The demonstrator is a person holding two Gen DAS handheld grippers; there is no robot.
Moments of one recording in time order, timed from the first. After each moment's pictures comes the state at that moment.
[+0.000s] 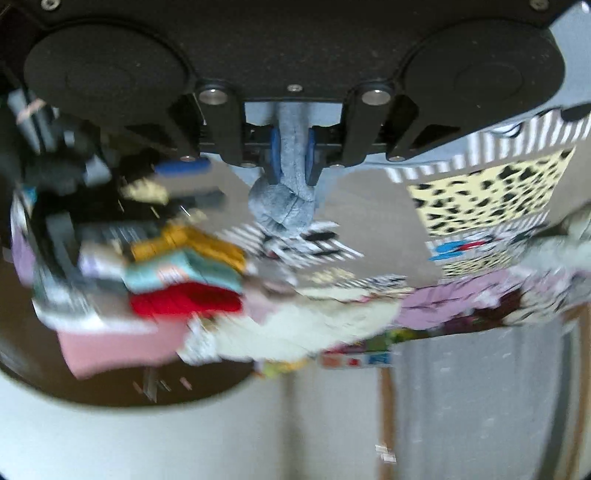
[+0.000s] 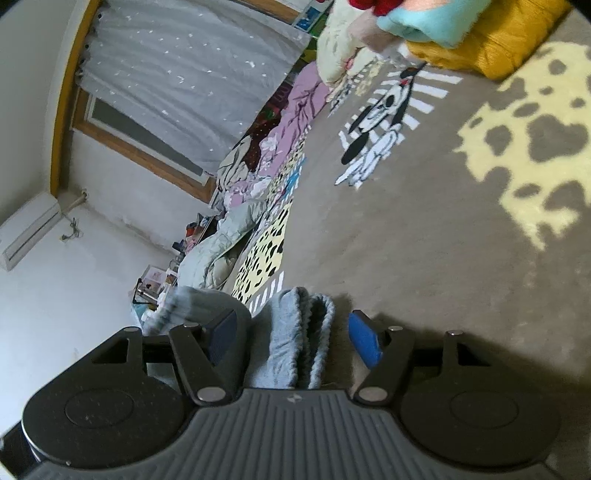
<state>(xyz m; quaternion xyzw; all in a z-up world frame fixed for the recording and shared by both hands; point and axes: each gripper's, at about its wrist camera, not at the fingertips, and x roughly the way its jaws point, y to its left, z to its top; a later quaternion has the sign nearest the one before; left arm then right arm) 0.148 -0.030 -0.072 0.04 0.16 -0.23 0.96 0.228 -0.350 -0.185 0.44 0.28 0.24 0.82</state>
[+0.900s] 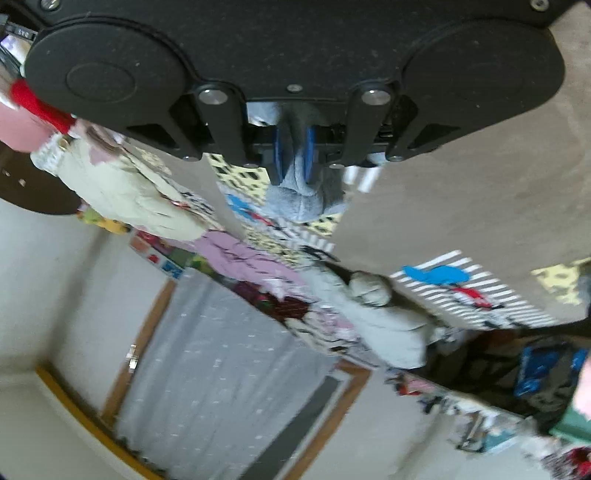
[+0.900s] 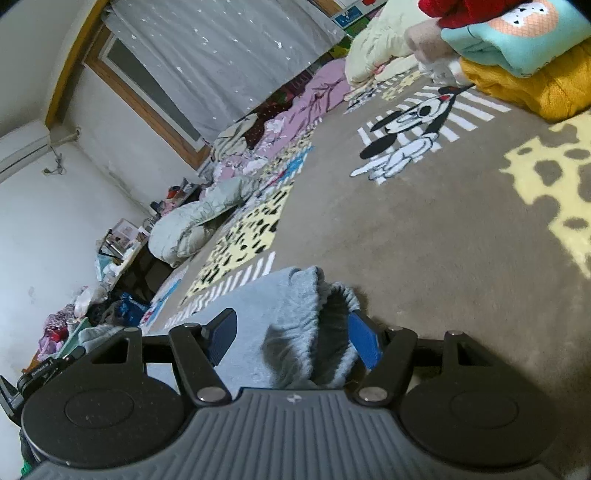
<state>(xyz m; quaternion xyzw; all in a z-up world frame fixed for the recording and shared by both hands) 0.131 0.221 -0.079 -0.26 0.12 0.03 0.96 0.225 -0.304 -0.168 0.32 0.29 0.23 0.87</state>
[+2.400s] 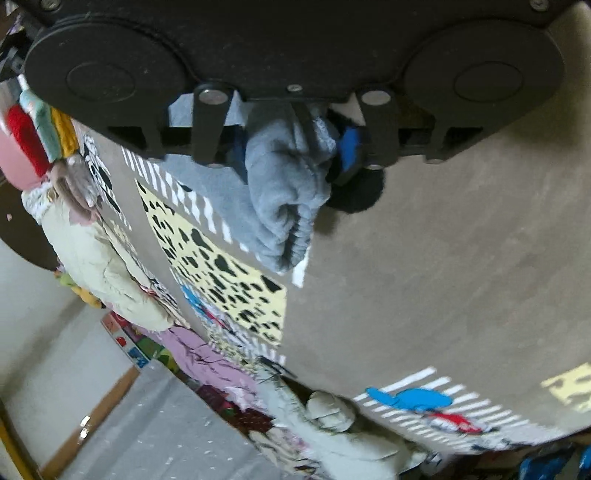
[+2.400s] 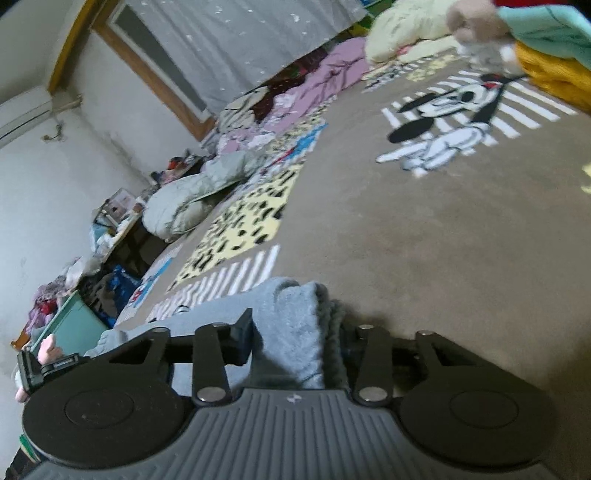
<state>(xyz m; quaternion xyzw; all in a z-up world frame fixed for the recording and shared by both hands) 0.194 0.287 -0.127 -0.29 0.31 -0.01 0.91 0.279 -0.269 -0.170 0.29 0.31 0.25 0.87</state>
